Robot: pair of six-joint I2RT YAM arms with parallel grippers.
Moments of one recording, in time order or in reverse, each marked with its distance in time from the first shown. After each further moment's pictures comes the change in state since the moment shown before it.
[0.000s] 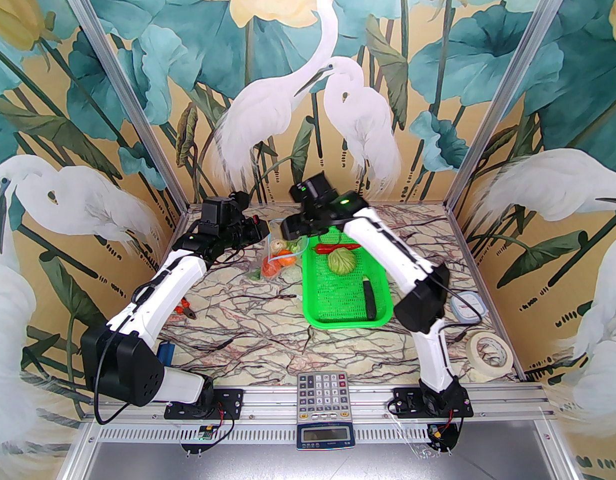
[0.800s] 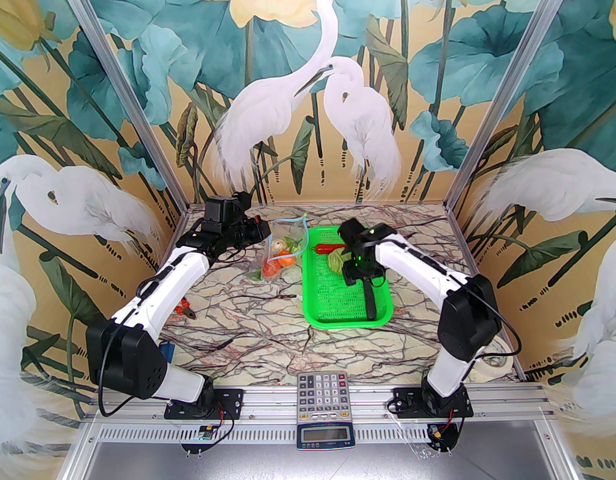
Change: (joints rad) left arm 0.000 0.042 0.024 -0.011 0.003 0.023; right arm -0.055 -0.289 -0.802 -0.120 0.333 0.008
